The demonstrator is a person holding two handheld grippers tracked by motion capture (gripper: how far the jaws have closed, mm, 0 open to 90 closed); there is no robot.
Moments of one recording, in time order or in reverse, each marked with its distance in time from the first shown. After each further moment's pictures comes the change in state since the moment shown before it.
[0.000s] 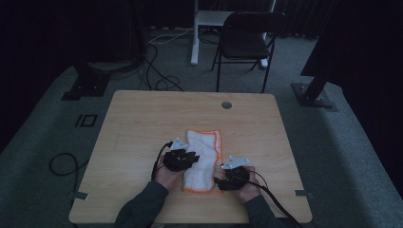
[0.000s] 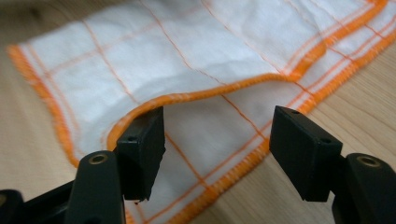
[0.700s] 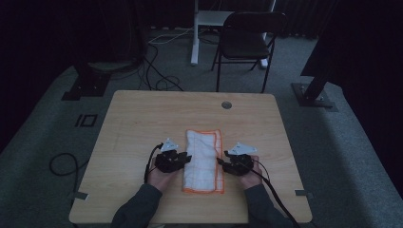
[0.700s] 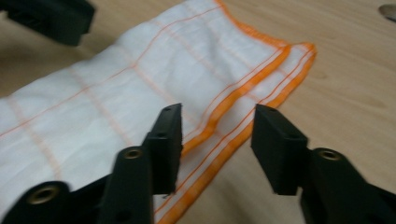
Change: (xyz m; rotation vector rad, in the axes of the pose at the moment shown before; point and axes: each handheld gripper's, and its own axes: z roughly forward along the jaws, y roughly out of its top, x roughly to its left) left arm 0.017 -0.016 -0.016 -0.022 0.042 -0.047; right arm -0.036 0.019 -0.001 -0.112 -0.108 0.090
